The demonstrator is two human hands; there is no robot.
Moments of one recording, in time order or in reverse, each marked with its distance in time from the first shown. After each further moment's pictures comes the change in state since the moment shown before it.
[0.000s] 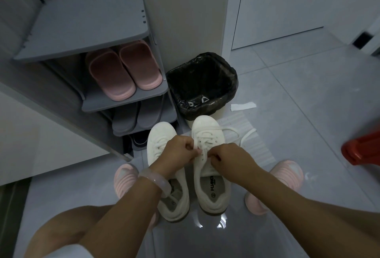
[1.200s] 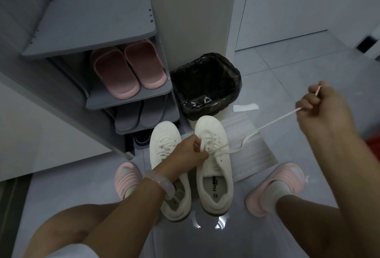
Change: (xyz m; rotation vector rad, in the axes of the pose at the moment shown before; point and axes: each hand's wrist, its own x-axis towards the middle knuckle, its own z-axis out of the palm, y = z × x) left_hand -0.006 0.006 0.006 -0.118 -0.082 -0.062; right_hand 0.000 0.062 -0.118 1.979 0.892 0.208
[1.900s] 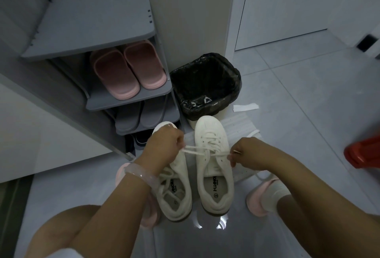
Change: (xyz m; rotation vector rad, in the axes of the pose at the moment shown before) left_hand -0.004 0.005 -0.048 0.720 0.201 0.187; right_hand -0.044 0.073 -0.010 -2.131 -1.011 0.119
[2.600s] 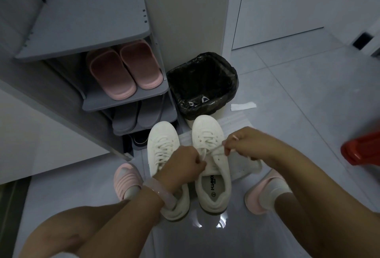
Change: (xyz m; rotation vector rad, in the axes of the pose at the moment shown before) left_hand -0.022 0.038 0.032 -0.130 -0.268 0.000; right_hand -0.016 -0.008 -0.019 0.527 0.088 0.073
